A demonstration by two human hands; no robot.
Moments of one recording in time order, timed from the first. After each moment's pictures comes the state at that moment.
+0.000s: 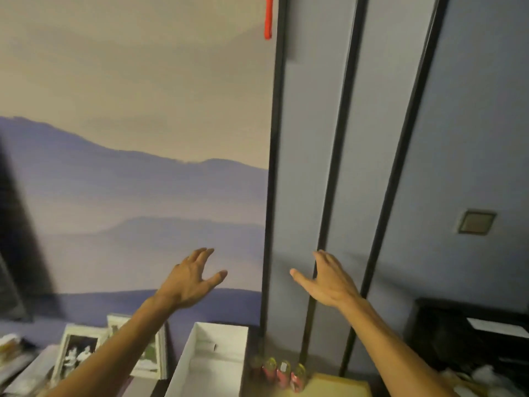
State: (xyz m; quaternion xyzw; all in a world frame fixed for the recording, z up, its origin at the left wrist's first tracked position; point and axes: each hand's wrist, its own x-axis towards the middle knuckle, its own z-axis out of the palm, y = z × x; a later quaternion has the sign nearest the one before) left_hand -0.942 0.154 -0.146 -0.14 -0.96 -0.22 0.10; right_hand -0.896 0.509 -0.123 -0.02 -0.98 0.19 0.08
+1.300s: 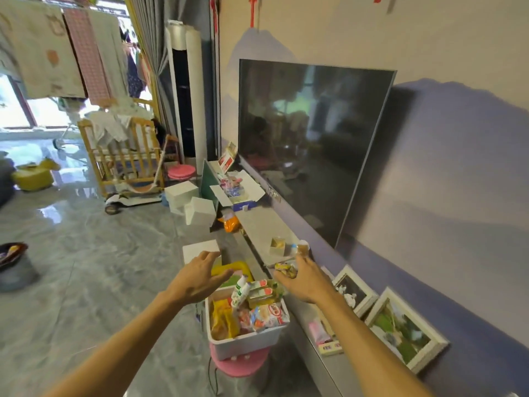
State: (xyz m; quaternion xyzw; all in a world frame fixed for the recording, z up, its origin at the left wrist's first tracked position) left_hand -0.556 -0.468 -0.257 0.39 -0.89 -0.23 0.05; right_hand -0.788 -0.283 -0.239 0.43 -0.87 0.16 -0.17
